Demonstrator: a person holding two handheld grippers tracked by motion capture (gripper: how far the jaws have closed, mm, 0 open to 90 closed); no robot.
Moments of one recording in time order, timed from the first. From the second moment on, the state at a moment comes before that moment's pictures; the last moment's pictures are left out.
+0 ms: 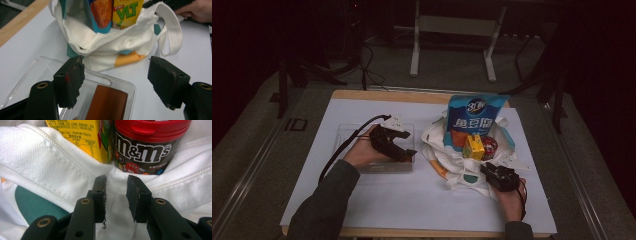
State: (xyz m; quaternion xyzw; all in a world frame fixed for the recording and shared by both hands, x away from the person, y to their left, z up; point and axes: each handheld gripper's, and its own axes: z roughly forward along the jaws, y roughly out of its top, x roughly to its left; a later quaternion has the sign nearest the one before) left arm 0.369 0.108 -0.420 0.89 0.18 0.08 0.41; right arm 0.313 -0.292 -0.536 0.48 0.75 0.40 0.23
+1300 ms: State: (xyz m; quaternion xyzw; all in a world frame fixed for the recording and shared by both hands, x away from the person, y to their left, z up) left arm 0.368 0.069 -0.406 0.86 0.18 0.08 0.47; right arm 0.307 -0.293 -0.536 0.48 0.75 0.40 0.23
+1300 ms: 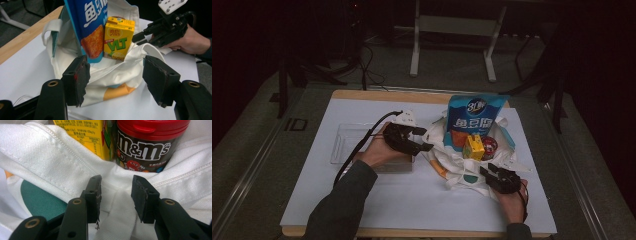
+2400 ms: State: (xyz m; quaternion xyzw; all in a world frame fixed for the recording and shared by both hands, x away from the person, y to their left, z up) left arm 0.380 0.019 -0.416 0.87 0.19 0.07 0.45; right arm 0.307 -0.294 -0.536 0.48 0.75 0.41 0.22
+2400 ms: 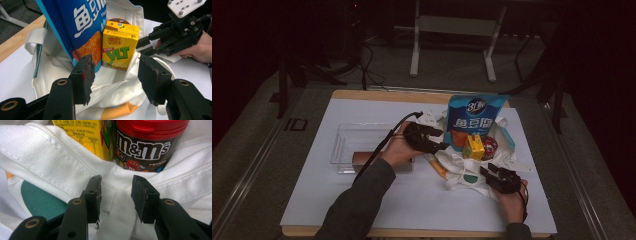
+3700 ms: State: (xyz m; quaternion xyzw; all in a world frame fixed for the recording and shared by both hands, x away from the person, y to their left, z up) left arm 0.402 -0.030 -0.425 0.89 0.18 0.05 0.42; right arm 0.307 -0.295 -0.536 0.48 0.75 0.41 0.22
